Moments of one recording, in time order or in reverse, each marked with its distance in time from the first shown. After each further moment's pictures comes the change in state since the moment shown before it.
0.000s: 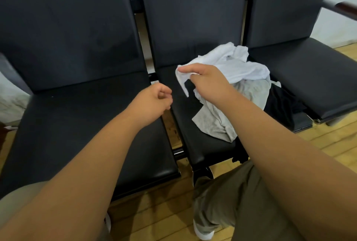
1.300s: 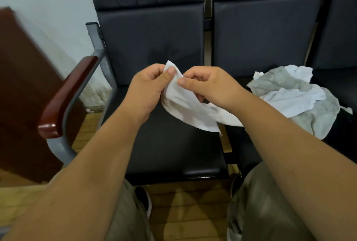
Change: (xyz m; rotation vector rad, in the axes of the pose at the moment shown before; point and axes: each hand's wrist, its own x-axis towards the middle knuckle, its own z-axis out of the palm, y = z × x) left_hand -0.115 -0.015 -0.140 -0.405 0.413 0.189; right_hand -0.044 -0.137 0.081 0.160 -0.450 -0.292
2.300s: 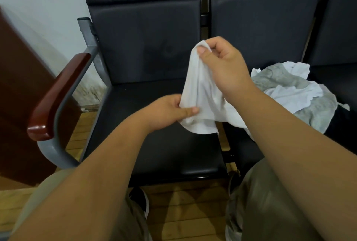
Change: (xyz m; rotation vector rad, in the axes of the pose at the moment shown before) left_hand 0.003 -0.038 0.026 0.277 -0.531 -0.263; right_hand 0.020 0.011 -0.012 0.112 0.480 -0.033
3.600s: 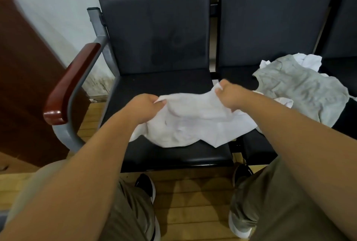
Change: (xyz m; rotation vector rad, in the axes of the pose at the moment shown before) left_hand -0.025 -0.052 -0.036 0.426 0.358 -0.331; right_hand -0.005 0.097 -0.005 -0.847 -0.464 0.506
